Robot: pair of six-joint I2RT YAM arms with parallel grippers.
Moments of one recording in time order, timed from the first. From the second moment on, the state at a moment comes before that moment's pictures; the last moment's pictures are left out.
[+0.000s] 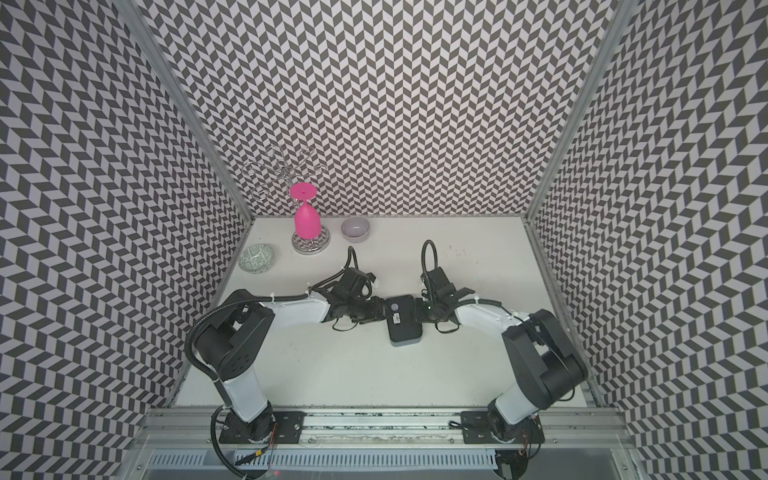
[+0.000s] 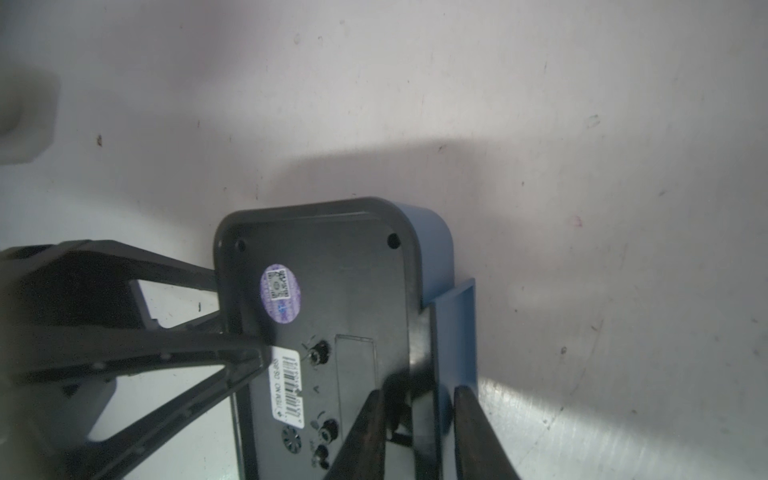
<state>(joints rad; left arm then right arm) -0.65 1.80 0.96 -0.09 0.41 -0.67 0.51 1.57 0.83 -0.31 -0.24 0.47</state>
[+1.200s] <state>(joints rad) -0.65 1.81 0.96 -0.09 0.42 -0.67 0.51 1.56 0.79 -0.26 -0.31 0.47</state>
